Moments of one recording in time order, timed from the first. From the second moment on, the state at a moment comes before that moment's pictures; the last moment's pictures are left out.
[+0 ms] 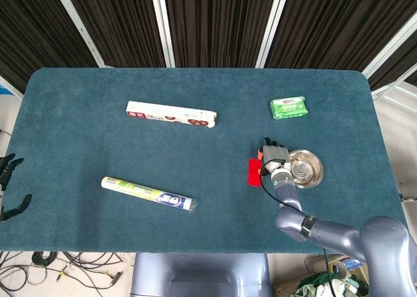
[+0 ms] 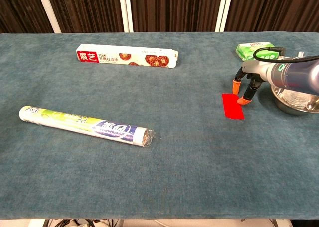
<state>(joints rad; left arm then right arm) -0.11 -1.05 -0.08 -1.64 1.42 1.45 -0.03 1.00 -1.63 0.20 -1.28 -0.19 0.87 -0.70</state>
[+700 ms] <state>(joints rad) -0.11 -1.05 -0.08 -1.65 1.41 1.44 -0.03 1.00 -1.65 0.22 -1.28 -0.19 0.89 -0.69</state>
